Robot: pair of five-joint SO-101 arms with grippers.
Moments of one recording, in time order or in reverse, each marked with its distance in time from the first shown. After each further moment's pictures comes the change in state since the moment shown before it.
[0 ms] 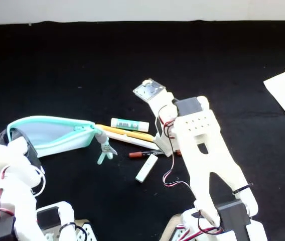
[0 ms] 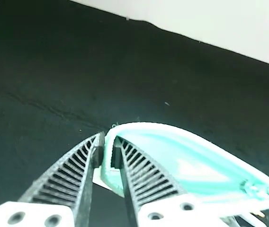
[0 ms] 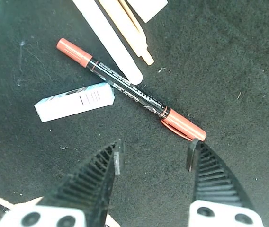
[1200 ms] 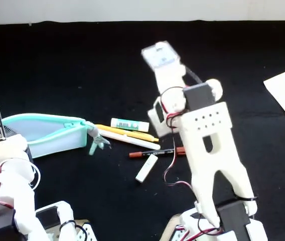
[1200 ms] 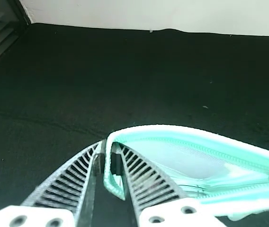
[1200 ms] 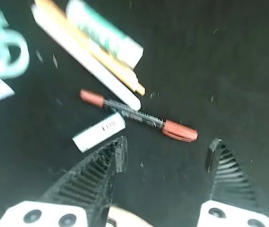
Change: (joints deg) left arm -3.3 0.3 1.5 -6.1 -24.2; right arm -2.2 0.0 -21.4 12.5 -15.3
